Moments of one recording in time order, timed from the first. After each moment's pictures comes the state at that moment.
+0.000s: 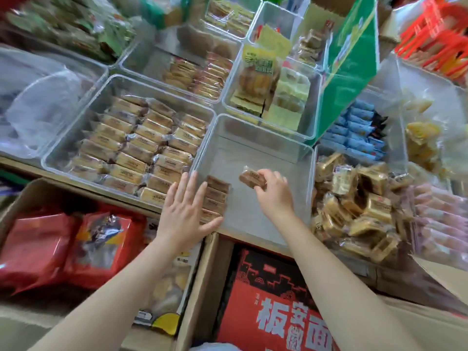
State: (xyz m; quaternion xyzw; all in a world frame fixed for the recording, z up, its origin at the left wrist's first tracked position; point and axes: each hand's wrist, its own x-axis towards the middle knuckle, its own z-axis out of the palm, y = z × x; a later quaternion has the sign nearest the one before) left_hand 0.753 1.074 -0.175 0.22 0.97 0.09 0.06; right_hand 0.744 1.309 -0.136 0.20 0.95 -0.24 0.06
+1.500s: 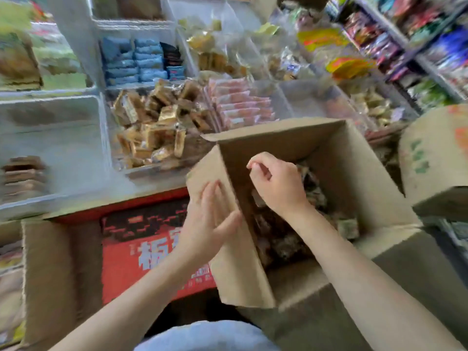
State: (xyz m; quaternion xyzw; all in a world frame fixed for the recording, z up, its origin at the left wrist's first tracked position) left_hand 1.092 1.364 -0.043 0.34 0.79 0.44 0.28; right_hand 1.168 1.535 0.002 0.26 0.91 -0.23 -0.22
